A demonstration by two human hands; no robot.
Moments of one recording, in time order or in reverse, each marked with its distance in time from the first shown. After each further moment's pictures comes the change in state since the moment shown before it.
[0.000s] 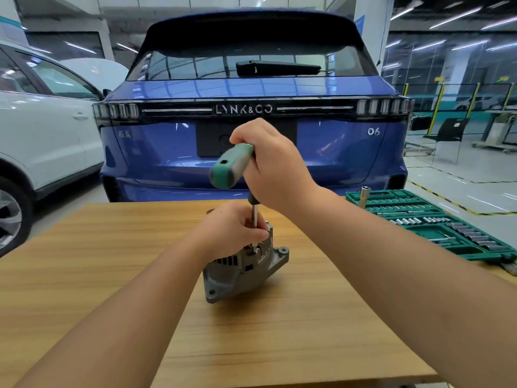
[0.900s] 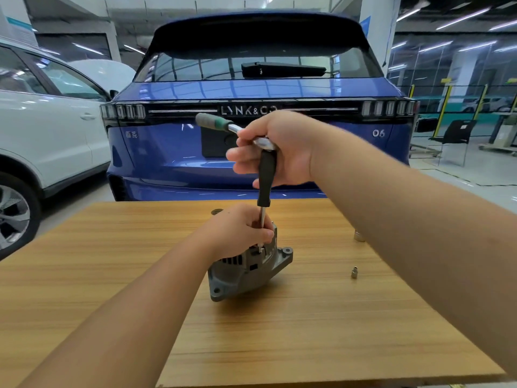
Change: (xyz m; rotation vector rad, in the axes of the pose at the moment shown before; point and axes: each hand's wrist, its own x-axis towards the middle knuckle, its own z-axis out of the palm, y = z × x) left_hand -0.006 0.004 -0.002 -0.010 -0.057 0.021; right_hand 0.055 -0.013 -0.038 0.780 -0.563 1.084
